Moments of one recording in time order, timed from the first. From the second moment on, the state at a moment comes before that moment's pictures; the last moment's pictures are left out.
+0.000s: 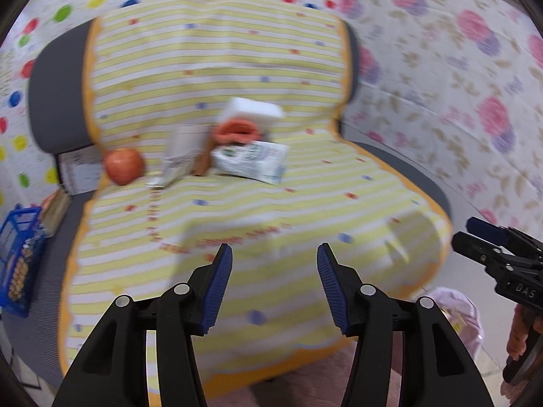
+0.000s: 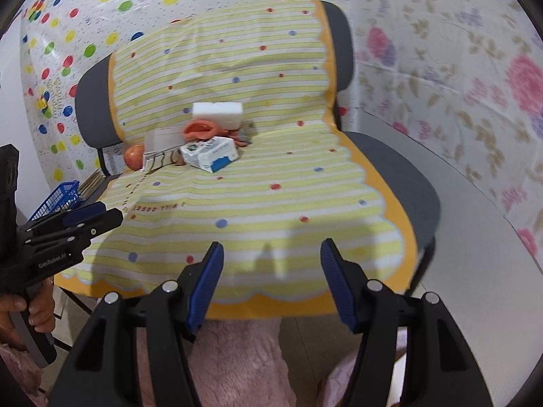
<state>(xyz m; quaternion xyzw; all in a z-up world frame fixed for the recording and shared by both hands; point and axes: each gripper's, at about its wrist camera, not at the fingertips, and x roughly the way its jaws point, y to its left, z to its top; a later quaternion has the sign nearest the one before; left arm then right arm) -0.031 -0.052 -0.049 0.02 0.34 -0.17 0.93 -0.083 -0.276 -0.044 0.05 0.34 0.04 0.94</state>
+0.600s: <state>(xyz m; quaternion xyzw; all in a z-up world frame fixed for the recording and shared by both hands) 0.079 0.024 -0.067 -0.01 0.36 -0.07 0.93 0.034 -0.228 -0.038 0.03 0.34 0.10 0.93</state>
